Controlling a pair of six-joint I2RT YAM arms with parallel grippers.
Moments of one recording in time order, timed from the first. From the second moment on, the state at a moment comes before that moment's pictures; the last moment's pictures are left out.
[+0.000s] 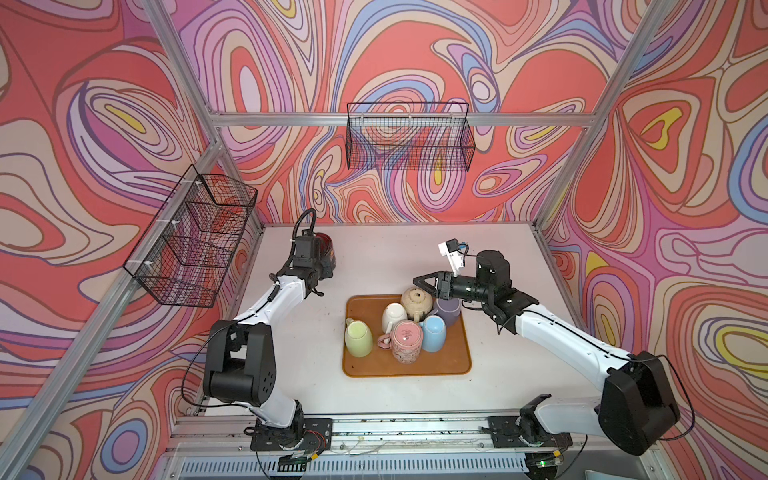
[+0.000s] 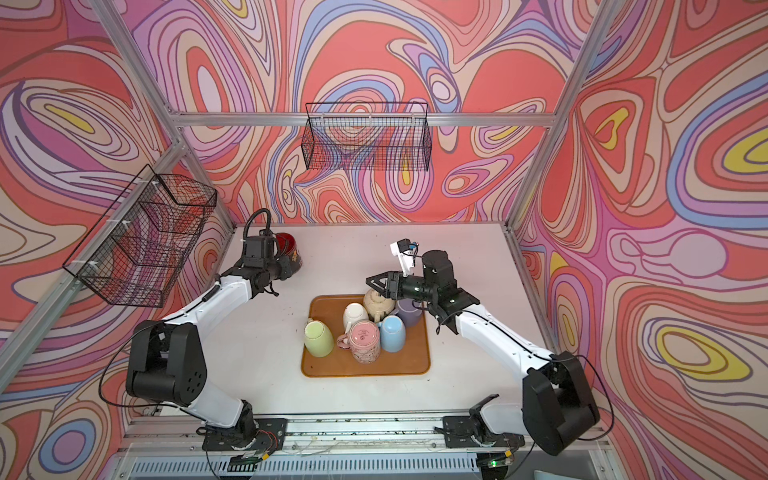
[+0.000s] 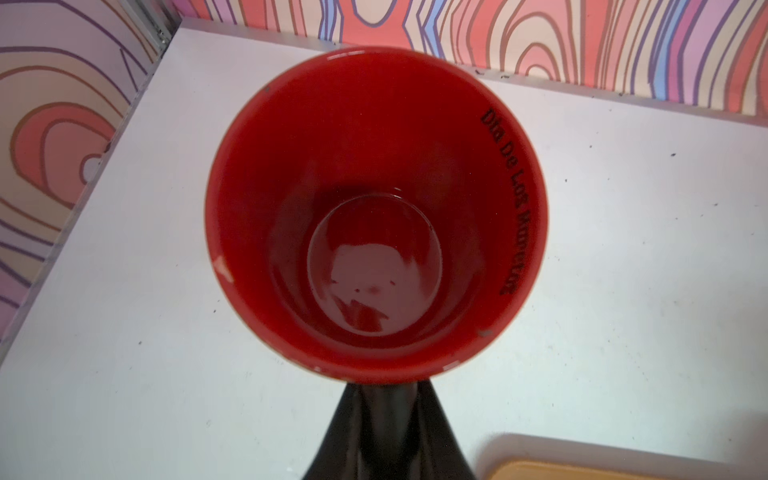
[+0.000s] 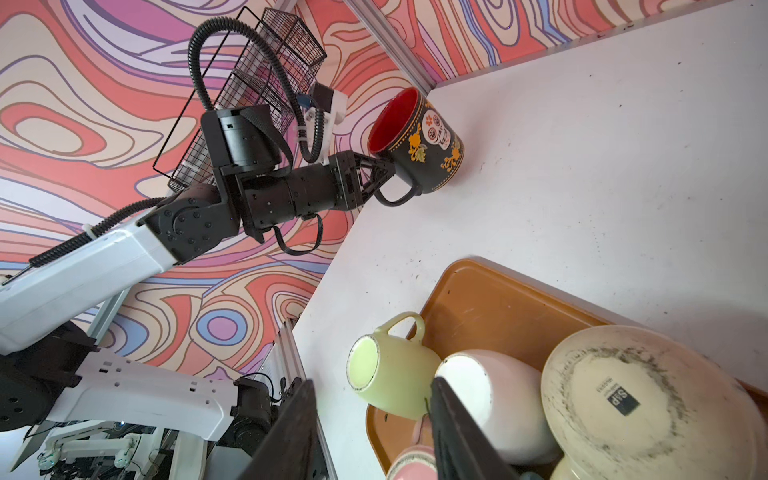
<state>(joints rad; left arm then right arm) -0.10 1.60 1.10 -0.21 -0.11 -0.24 0.46 1.33 0.89 0.13 -0.69 0.60</state>
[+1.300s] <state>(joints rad) -0.01 1.64 1.01 -0.02 -0.02 -0.09 0.46 1.31 0.88 0.03 -0.66 0.57</state>
